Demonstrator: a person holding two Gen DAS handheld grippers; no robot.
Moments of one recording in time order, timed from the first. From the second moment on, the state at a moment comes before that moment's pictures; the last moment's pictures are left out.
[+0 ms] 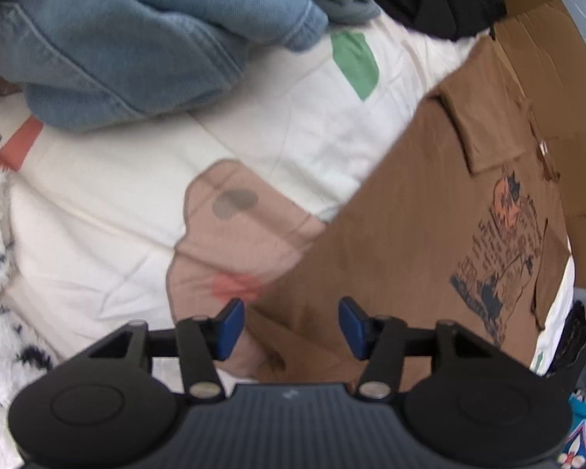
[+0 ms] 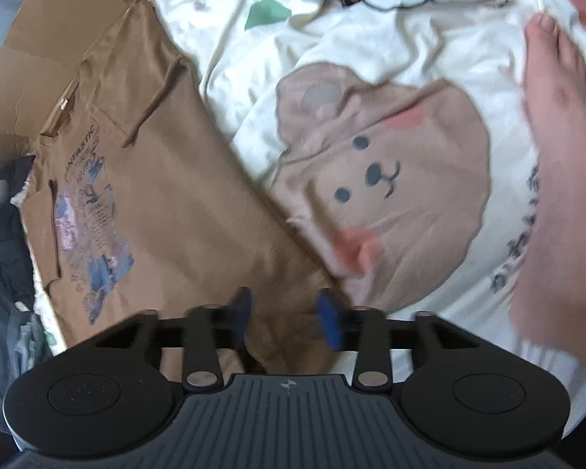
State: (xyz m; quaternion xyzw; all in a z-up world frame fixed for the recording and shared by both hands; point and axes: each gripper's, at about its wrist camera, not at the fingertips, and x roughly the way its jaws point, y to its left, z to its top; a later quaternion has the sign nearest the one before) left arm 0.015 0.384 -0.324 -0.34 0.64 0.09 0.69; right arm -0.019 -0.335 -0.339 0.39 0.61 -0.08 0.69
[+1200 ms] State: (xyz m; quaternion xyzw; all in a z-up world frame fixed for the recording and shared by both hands) left arm -0.024 0.369 -0.328 -0.32 0.64 0.09 0.69; right arm -0.062 -0.305 -0.405 0.58 0.52 -0.26 0.57
